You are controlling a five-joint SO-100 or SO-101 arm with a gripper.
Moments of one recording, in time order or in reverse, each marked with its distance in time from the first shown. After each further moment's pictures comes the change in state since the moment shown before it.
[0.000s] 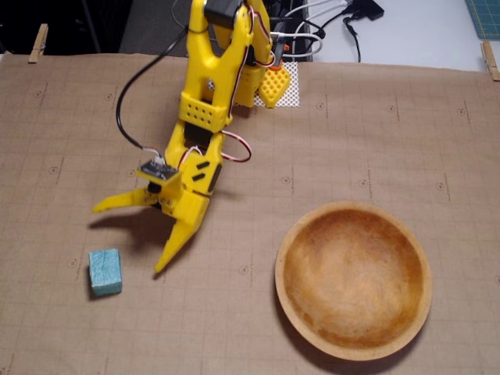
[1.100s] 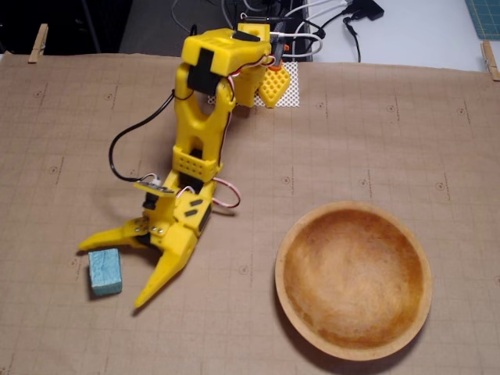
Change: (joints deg) arm 0.9 -34.1 -27.6 -31.0 4.7
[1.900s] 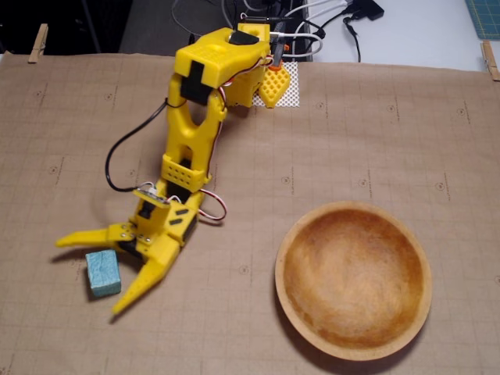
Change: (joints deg) arm 3.5 -3.7 -7.1 0.0 -12.0
